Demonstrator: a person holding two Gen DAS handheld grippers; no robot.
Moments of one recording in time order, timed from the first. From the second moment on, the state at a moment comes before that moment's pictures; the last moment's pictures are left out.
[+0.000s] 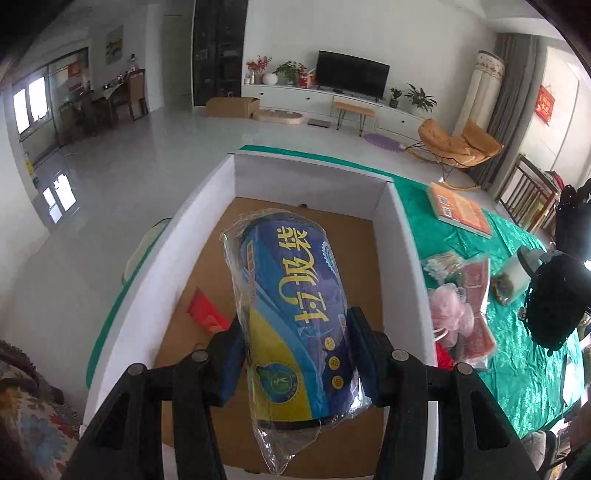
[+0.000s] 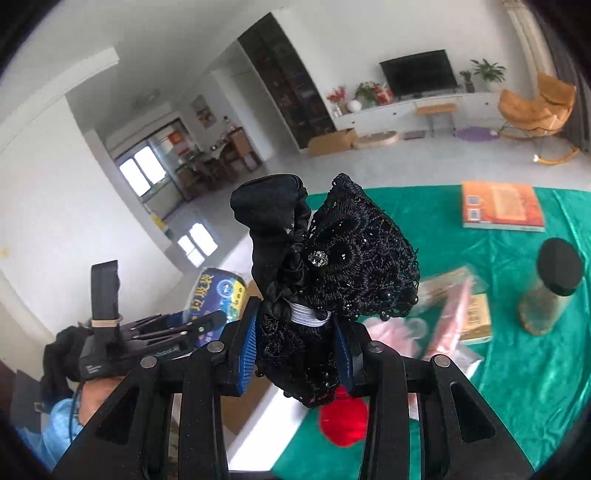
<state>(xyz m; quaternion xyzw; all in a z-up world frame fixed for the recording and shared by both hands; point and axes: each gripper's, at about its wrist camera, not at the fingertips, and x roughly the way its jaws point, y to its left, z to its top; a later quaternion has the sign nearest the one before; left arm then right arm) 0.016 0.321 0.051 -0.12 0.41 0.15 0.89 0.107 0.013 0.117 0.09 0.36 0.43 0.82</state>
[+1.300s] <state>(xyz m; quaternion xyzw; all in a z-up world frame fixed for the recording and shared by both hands) 0.088 -0.011 -0.070 -0.01 0.44 -0.18 0.88 0.106 -0.201 -0.071 0.09 0.41 -0.07 0.91</state>
